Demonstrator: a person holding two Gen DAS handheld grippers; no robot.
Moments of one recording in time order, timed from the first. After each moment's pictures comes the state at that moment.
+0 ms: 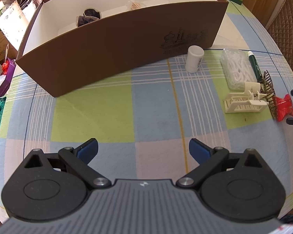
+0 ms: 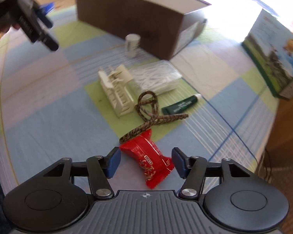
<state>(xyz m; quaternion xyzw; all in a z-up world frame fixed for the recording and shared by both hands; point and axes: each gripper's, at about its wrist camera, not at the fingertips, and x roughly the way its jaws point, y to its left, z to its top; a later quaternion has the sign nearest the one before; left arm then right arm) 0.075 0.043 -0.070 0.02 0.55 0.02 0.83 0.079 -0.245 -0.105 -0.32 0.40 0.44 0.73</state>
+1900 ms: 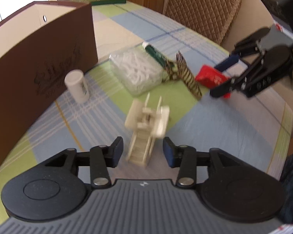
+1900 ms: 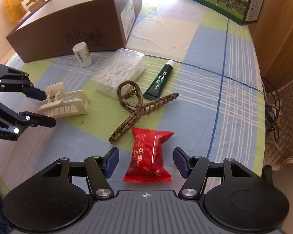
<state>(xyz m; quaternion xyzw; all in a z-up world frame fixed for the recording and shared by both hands) 0.088 -0.028 -0.101 0.12 0.46 -0.29 0.83 0.092 -0.246 -0.112 -0.13 0.51 0.28 0.80</state>
